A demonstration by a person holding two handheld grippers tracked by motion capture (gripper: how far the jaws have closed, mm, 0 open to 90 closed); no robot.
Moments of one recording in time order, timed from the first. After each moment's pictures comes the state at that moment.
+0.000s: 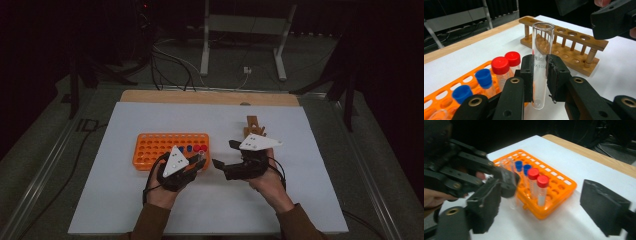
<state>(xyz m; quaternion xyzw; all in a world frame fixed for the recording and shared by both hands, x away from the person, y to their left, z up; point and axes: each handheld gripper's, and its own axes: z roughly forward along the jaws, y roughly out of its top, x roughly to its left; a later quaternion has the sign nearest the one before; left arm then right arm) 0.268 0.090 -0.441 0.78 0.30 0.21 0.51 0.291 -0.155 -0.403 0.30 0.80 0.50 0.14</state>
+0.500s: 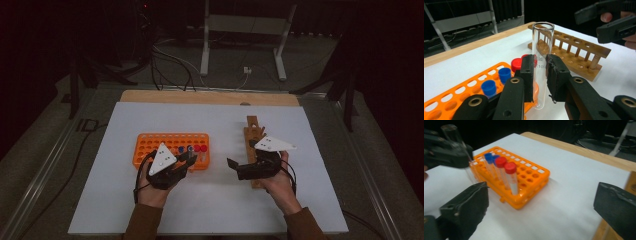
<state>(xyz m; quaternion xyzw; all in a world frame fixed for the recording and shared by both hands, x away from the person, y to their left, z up) 0.266 0.114 -0.432 0.76 0.32 0.21 0.53 0.295 -0.190 -0.421 0.36 0.77 0.49 0.18</state>
